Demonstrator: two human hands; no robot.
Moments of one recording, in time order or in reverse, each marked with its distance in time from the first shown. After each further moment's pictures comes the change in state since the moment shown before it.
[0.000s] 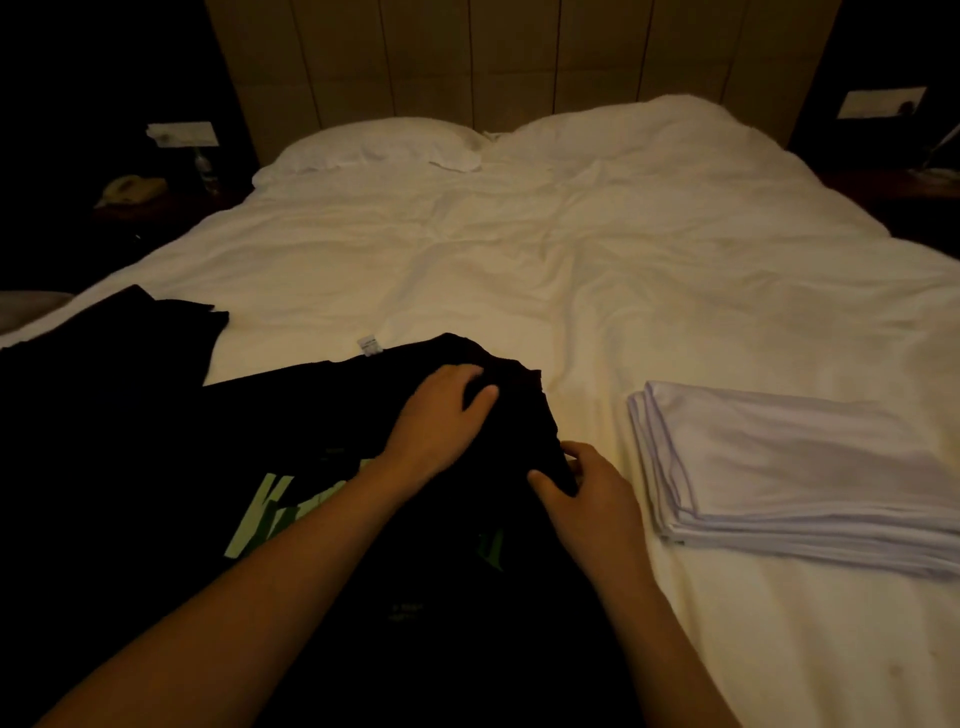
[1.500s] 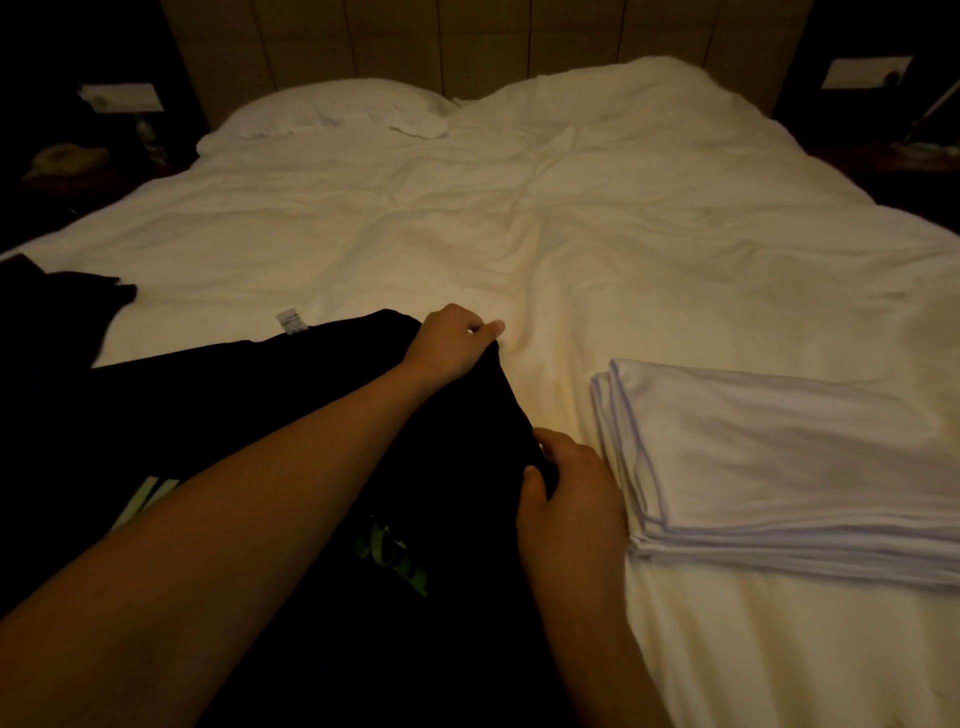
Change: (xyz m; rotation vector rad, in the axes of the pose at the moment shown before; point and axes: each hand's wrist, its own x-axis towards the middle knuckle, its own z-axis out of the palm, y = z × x) left_hand 0.120 0.007 0.076 -0.003 -0.072 -0.058; right_hand 0.003 0.018 -0.004 0.074 0.185 -0.062
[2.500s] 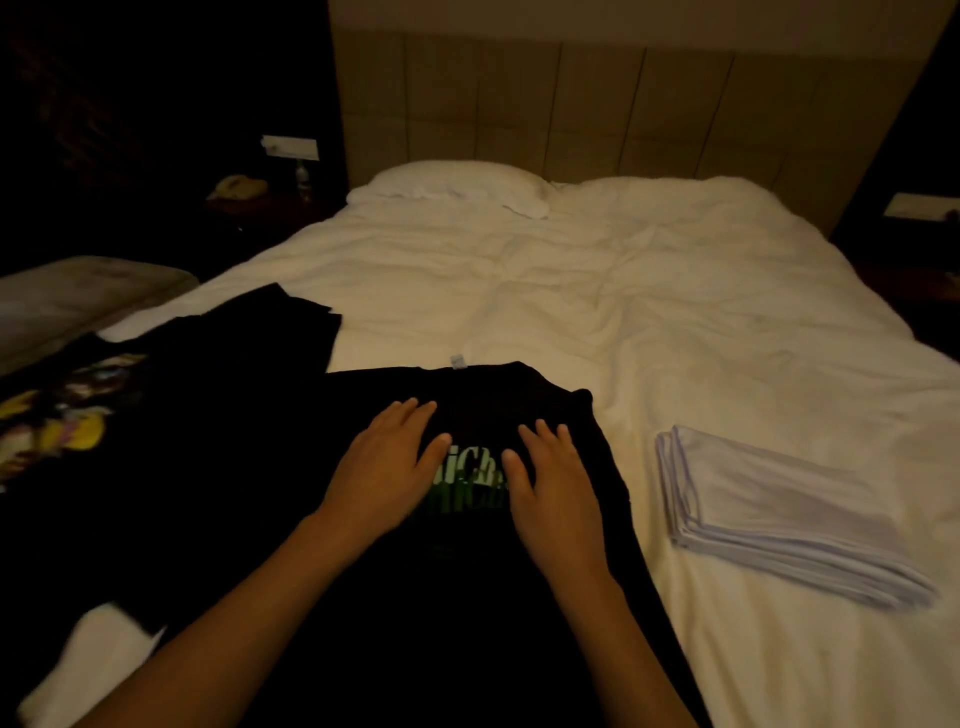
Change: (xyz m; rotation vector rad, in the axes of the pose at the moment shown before) left_hand -0.276 -0.027 -0.192 0.234 0.102 -0.157; right_hand -0.080 -0.132 0.005 -0.265 -0.273 -0.311
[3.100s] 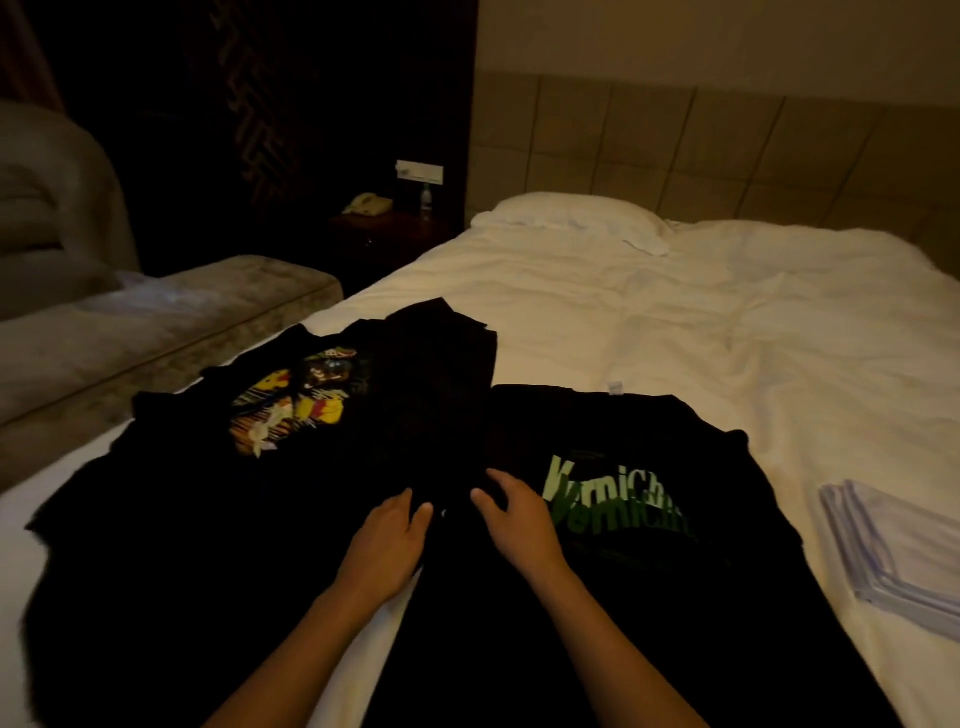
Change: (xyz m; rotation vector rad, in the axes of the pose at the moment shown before) left_hand -0.116 -0.214 -0.047 -0.445 -0.155 -0.400; right_hand -0.026 -0.164 0.163 0.189 -0.382 -0.007
